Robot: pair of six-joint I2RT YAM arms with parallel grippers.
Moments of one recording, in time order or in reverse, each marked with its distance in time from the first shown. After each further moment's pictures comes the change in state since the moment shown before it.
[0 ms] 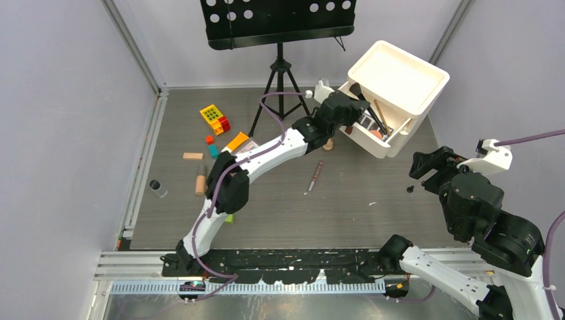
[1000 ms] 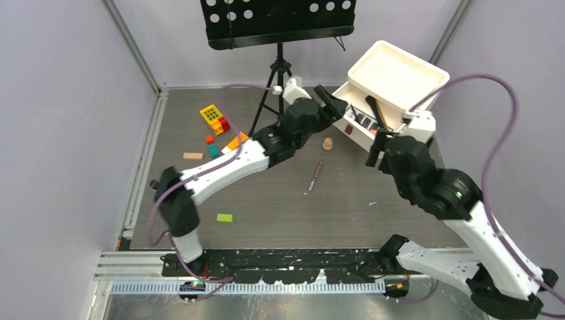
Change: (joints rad) left arm -0.011 -0.346 -0.347 0.009 -0.067 0.252; right arm 0.000 0.249 -0.020 0.047 -0.107 -0.079
